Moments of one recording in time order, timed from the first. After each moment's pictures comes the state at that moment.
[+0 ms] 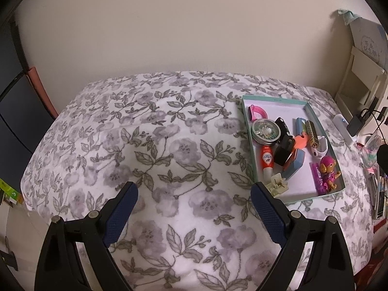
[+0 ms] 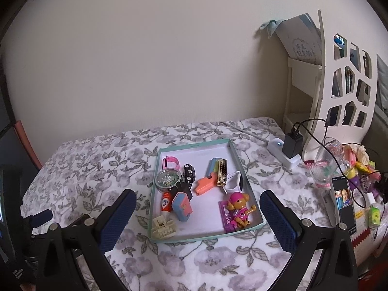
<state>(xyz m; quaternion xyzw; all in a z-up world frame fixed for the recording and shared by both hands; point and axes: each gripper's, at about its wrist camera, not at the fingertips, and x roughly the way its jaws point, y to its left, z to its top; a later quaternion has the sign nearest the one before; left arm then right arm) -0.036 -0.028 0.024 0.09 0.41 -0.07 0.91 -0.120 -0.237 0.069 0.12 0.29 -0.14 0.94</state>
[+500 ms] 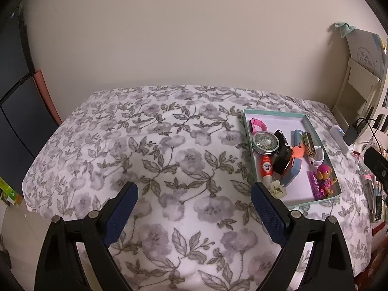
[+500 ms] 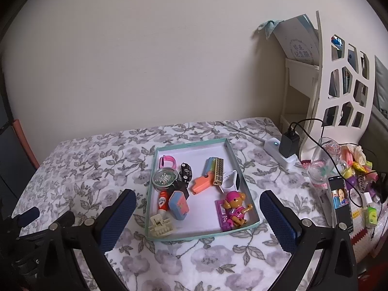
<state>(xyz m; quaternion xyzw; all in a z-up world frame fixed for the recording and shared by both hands) -0.054 -0.014 0.036 0.08 0.37 -0.07 0.92 -0.121 -0.237 0.069 0.11 0.29 -0.15 0.94</state>
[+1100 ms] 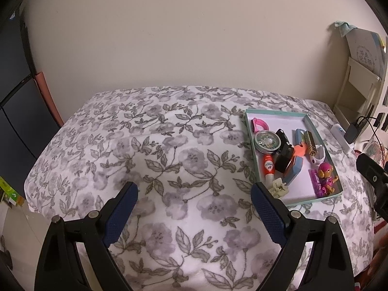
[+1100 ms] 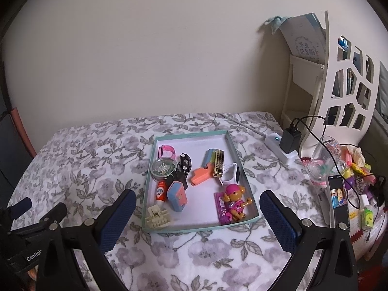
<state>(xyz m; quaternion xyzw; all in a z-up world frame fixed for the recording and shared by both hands) -0.059 -0.013 0.036 0.08 0.37 -0.06 0.93 -0.116 -0.231 0.061 0.09 0.32 -0.15 0.93</state>
